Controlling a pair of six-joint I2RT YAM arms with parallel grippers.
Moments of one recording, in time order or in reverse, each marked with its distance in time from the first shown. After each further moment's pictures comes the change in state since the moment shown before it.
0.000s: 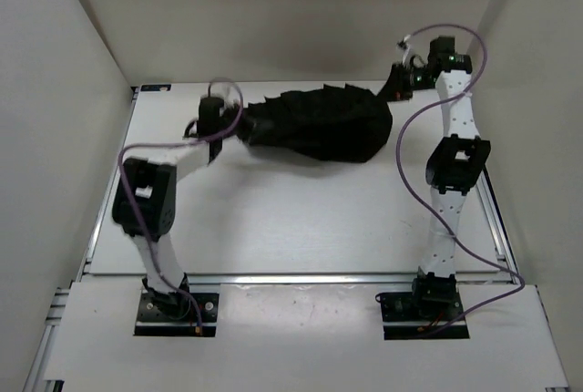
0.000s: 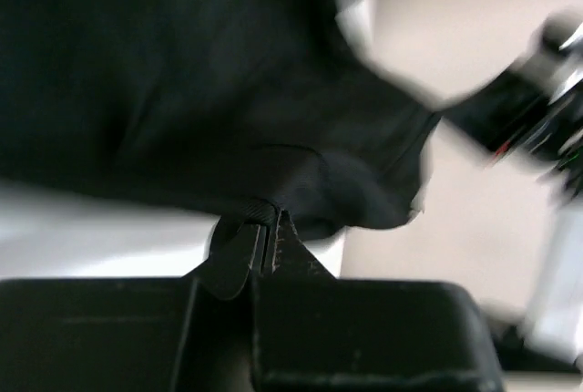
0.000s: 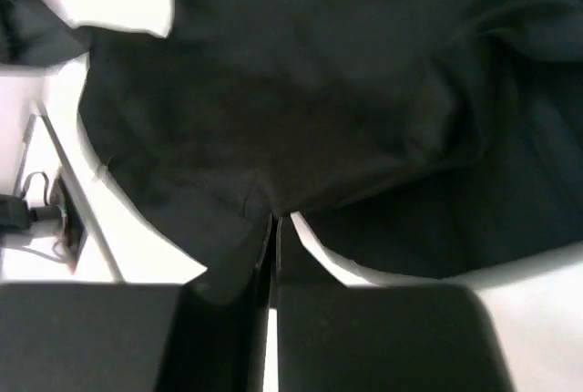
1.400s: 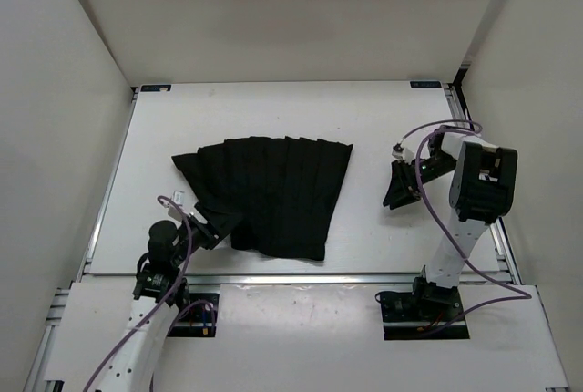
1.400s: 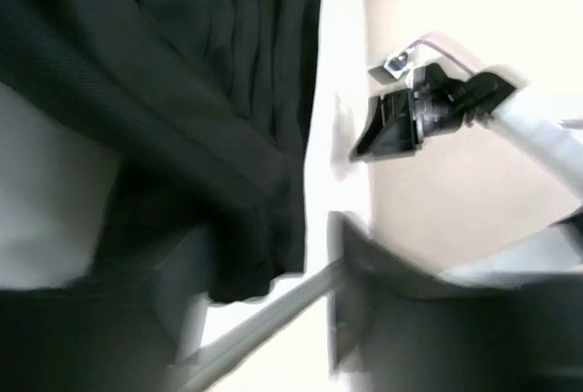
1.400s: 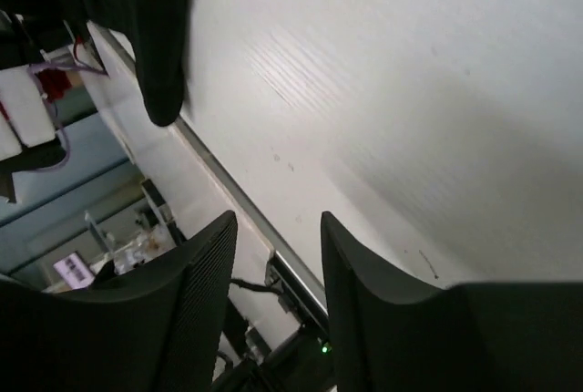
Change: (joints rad) left arm 0.133 -1.586 -0.954 -0.385 -0.013 0.017; right arm -0.086 -0.444 -1.237 0.063 0.159 -0.264
